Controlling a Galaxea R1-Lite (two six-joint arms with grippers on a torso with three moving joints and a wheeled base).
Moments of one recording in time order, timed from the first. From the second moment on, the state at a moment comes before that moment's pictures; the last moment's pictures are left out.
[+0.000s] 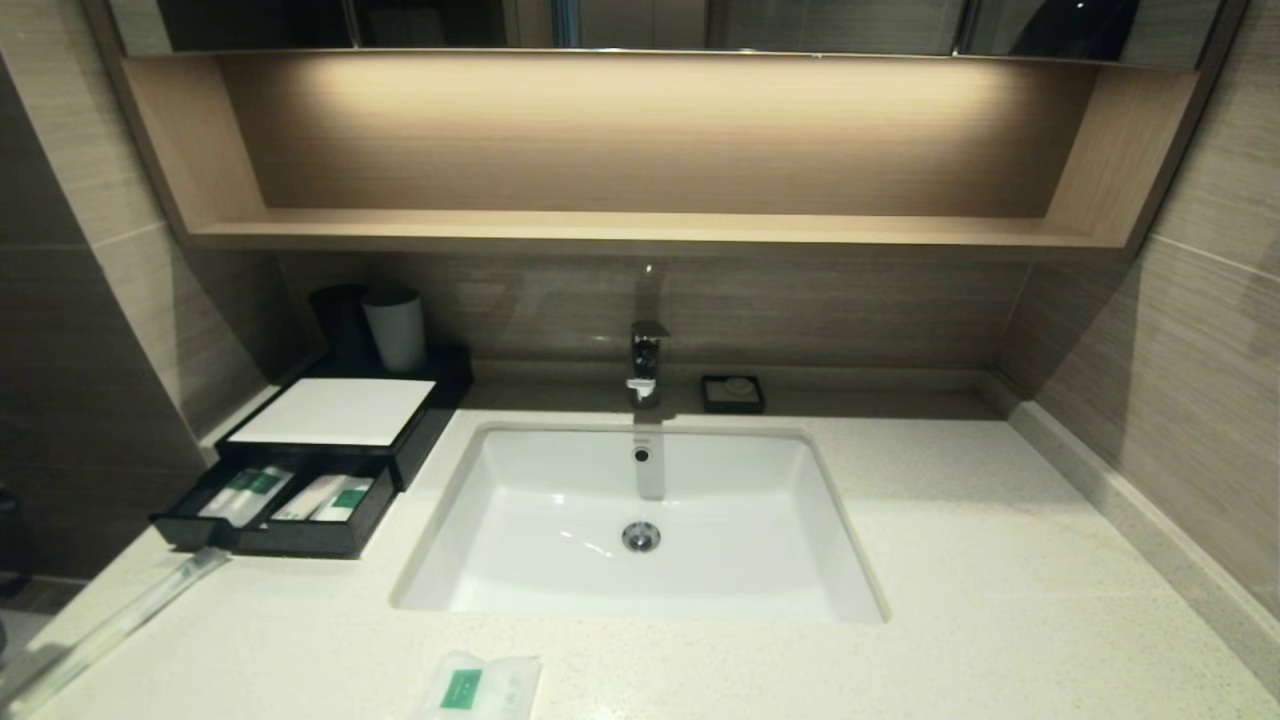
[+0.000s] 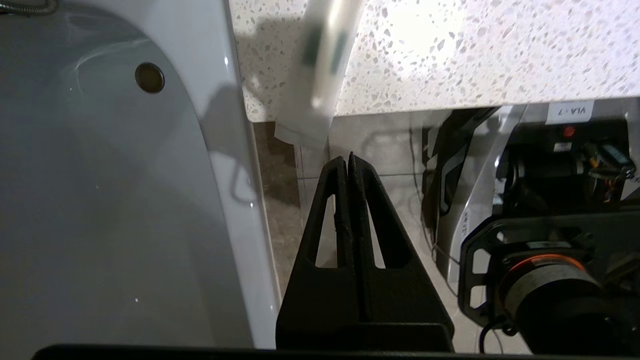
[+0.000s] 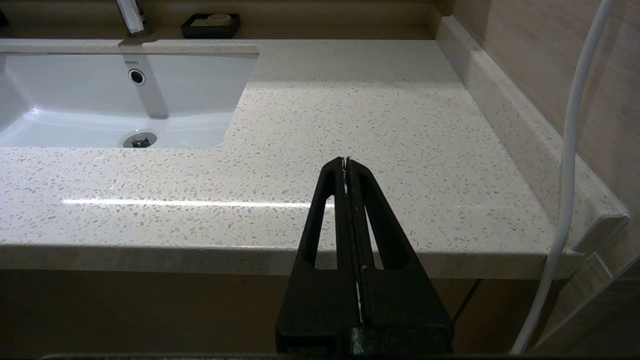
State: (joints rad) left arm 0.85 1.66 -1.32 0.96 -0.24 1.00; right arm 0.00 0.00 0.00 0.00 0.00 0.01
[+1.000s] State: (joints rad) left arm 0.91 1.87 -1.32 0.94 -0.25 1.25; right arm 0.00 0.00 0.00 0.00 0.00 0.00
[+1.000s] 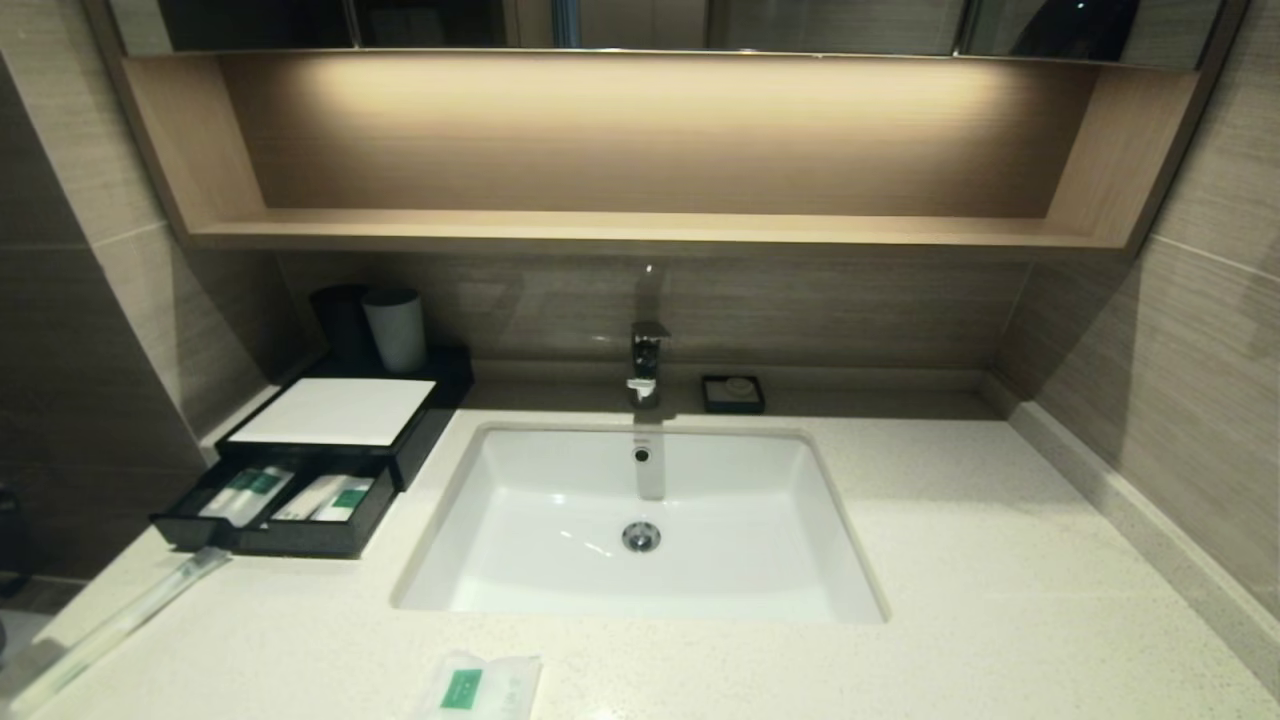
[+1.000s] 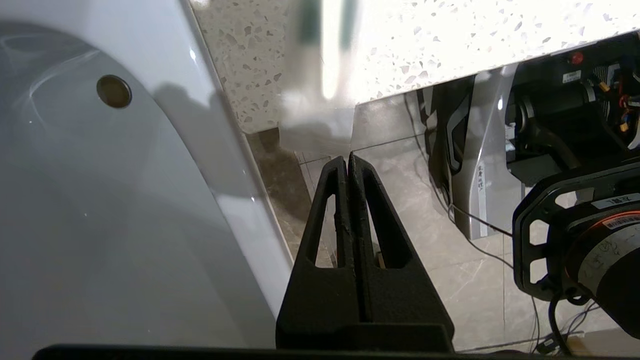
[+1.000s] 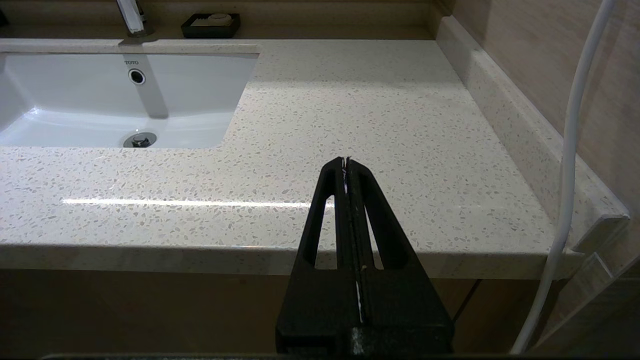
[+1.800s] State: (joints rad) left arm 0.91 1.92 -1.29 0.90 -0.24 1.29; right arm 0.00 0.00 0.00 0.00 0.00 0.00
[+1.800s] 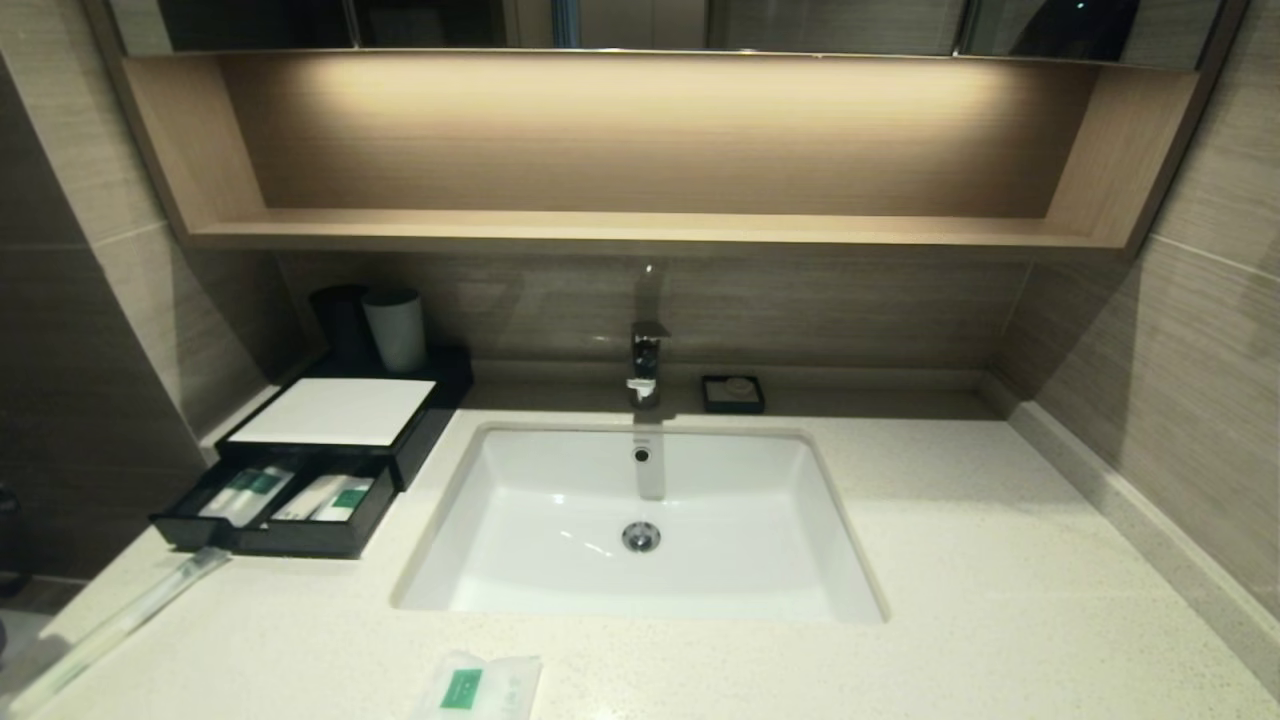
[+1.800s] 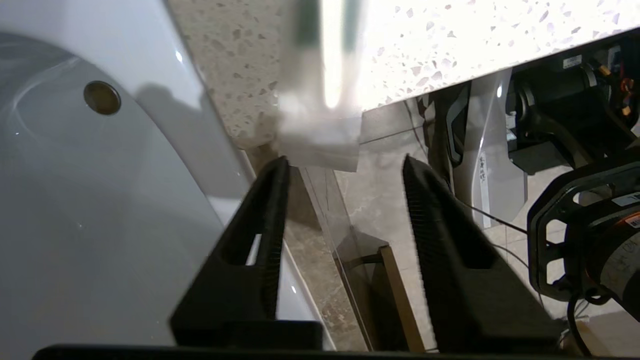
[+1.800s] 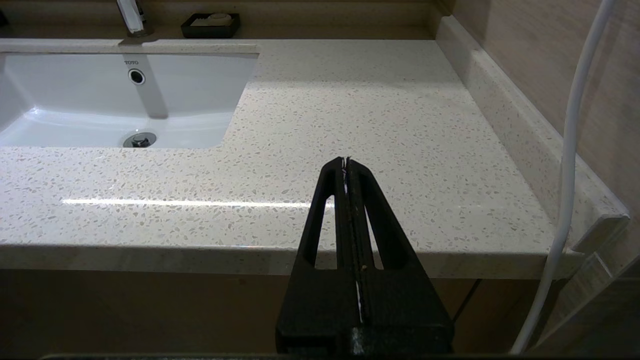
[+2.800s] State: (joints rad) left arm 0.88 1.91 -1.19 0.79 -0.24 1.29; right arm 0.00 0.00 0.00 0.00 0.00 0.00
